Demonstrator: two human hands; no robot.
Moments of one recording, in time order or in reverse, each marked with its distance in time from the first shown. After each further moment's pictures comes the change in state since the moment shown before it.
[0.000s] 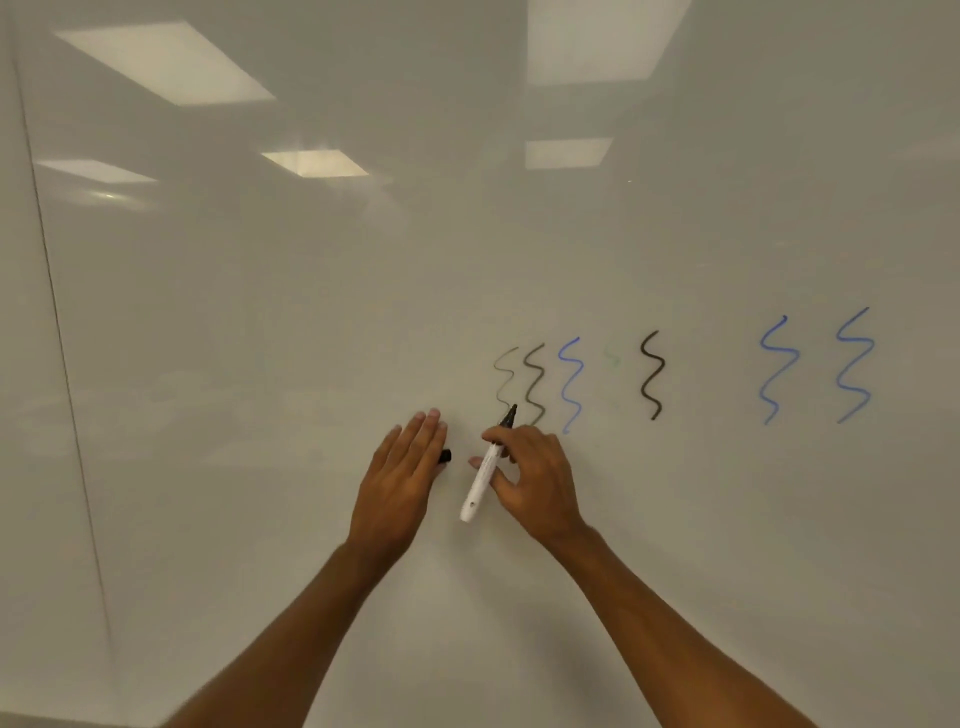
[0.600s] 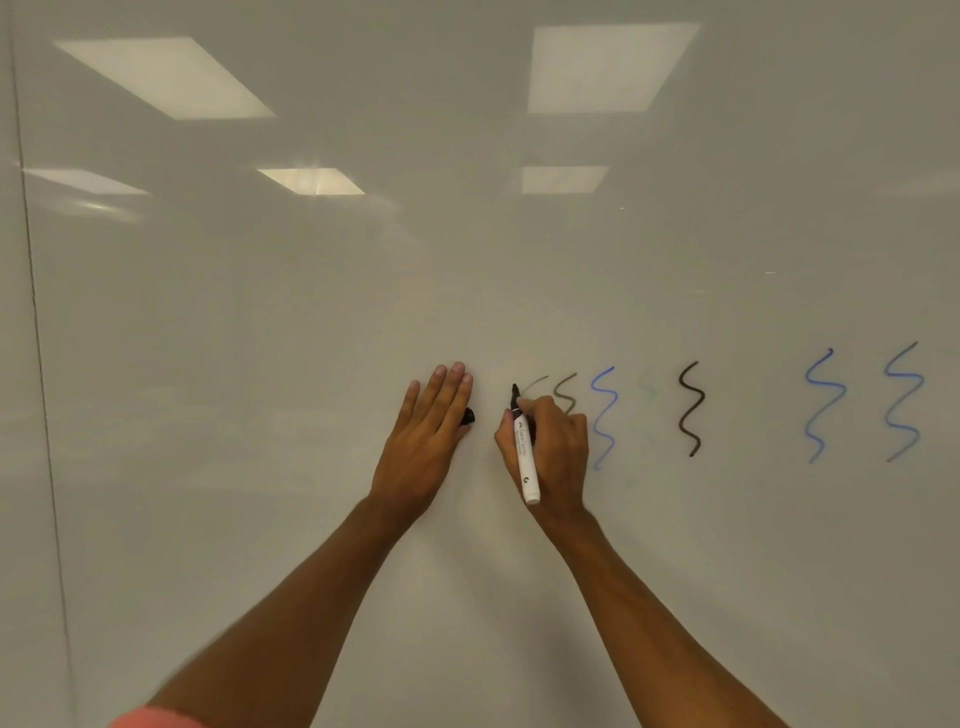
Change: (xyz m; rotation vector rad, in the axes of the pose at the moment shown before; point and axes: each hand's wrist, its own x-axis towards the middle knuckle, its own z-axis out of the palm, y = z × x) left_hand 0.073 -0.038 0.019 0.030 0.058 0.038; right_hand 0.062 0.001 0.034 -0.181 0.345 0.050
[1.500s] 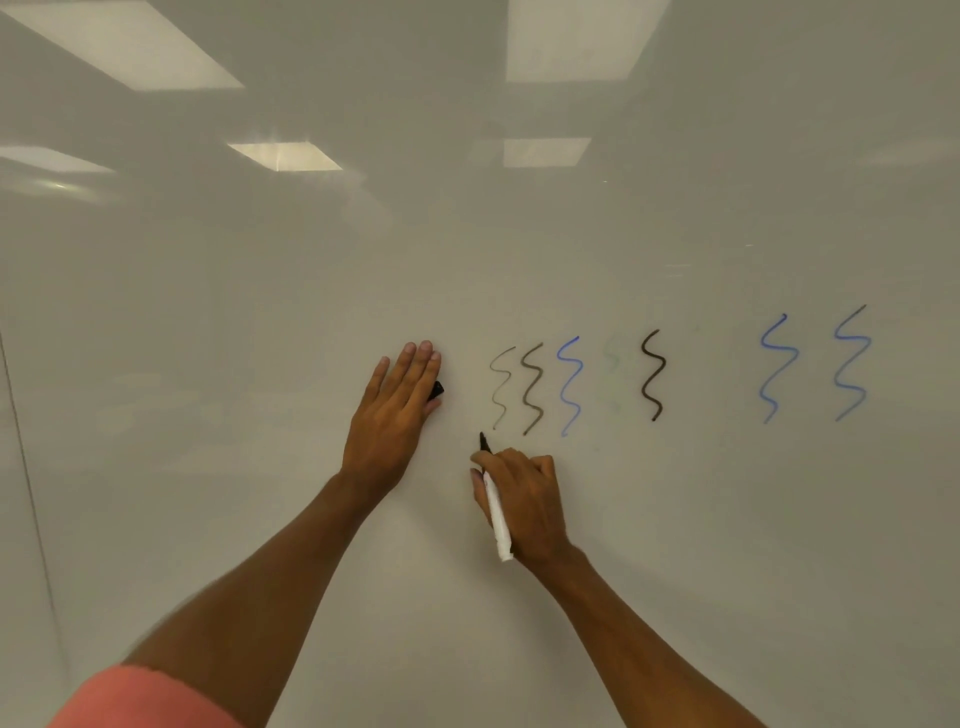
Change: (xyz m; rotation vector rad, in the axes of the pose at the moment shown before) left_hand -0.003 0.003 -0.008 0.022 0.092 0.022; right_hand -0.079 0.022 -0.030 -0.060 -0.274 -0.213
